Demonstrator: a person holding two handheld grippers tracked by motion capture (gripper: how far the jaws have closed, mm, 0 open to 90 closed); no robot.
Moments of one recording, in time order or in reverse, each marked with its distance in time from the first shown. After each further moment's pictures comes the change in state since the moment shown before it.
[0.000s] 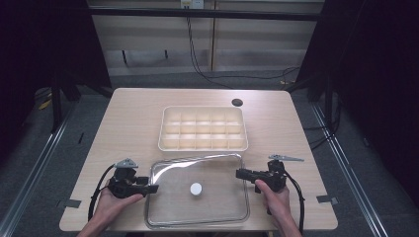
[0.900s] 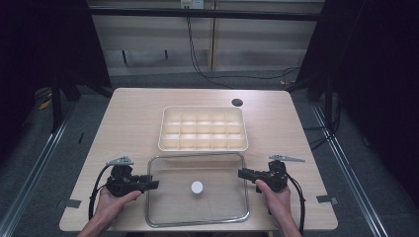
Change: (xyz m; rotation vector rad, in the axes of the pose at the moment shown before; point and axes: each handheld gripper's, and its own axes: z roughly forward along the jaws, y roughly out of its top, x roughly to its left) left arm -0.002 0.005 -0.009 -0.108 -0.080 -0.057; right arm -0.001 -0.001 -0.001 -0.001 -0.086 -0.009
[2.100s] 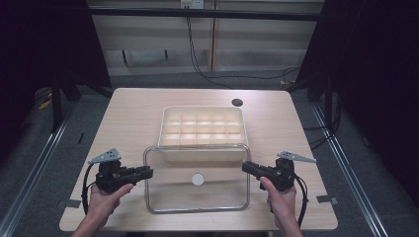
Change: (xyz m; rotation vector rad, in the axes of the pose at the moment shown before) left arm -0.018 0.018 -0.037 -0.164 -0.022 0.072; right arm 0.030 0.014 -0.026 -0.126 -0.016 -0.058
